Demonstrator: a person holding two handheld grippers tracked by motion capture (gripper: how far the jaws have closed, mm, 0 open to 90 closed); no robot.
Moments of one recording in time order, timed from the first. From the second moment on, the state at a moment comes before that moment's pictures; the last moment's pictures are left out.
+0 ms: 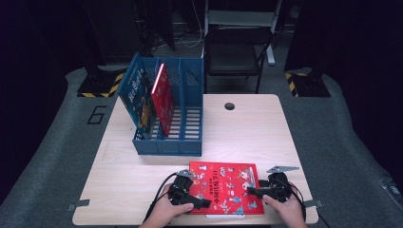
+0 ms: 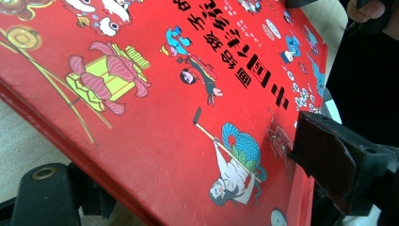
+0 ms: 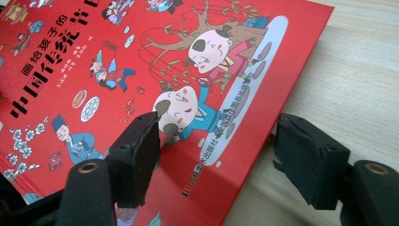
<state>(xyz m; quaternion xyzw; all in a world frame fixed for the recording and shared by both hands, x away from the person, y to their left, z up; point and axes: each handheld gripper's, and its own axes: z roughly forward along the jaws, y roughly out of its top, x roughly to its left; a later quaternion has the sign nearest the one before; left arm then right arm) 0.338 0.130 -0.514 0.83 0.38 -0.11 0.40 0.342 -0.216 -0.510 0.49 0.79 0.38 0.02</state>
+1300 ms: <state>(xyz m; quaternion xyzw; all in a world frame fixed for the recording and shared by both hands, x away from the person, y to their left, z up) 0.337 0.145 -0.501 0.81 0.39 -0.12 0.41 0.345 -0.215 -0.509 0.51 0.76 0.41 -0.01</state>
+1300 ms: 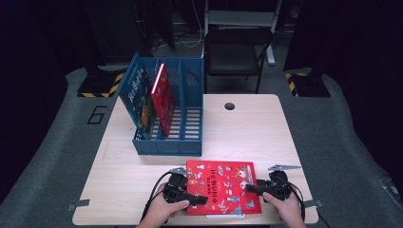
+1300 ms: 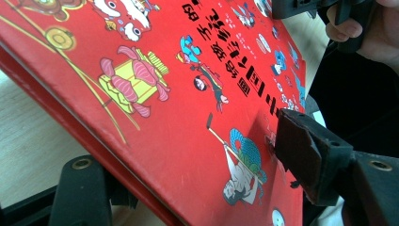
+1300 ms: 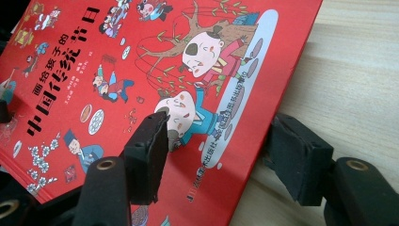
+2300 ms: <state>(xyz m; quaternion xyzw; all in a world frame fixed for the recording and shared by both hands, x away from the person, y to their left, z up) 0.332 0.173 -0.488 0.79 0.43 -0.12 0.41 0.353 -0.196 -0.504 0.48 0.77 0.43 -0.03</state>
